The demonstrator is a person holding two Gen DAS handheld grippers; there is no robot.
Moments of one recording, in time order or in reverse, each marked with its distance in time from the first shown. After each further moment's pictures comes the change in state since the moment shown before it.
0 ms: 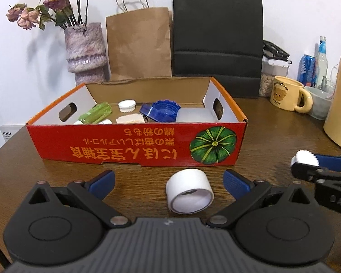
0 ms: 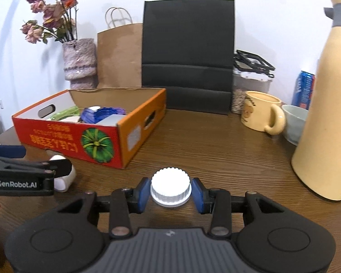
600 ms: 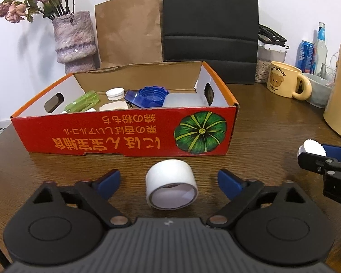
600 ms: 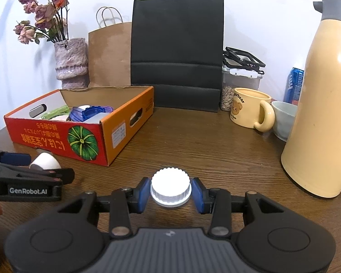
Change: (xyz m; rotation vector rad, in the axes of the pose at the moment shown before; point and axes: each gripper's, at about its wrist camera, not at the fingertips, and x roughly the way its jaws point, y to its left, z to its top) left arm 0.017 -0.016 -0.004 0.020 0.061 -0.012; right arm 0.000 -0.012 -0.003 0.008 0.007 -0.028
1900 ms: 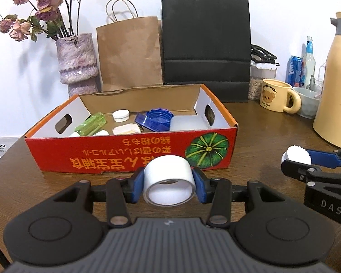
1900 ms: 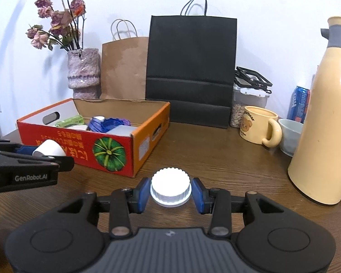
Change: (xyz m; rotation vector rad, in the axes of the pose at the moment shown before) left arm -0.033 0.025 0.005 0.031 -0.106 -0.041; right arm -0.022 0.037 0.001 -0.034 -0.084 0.003
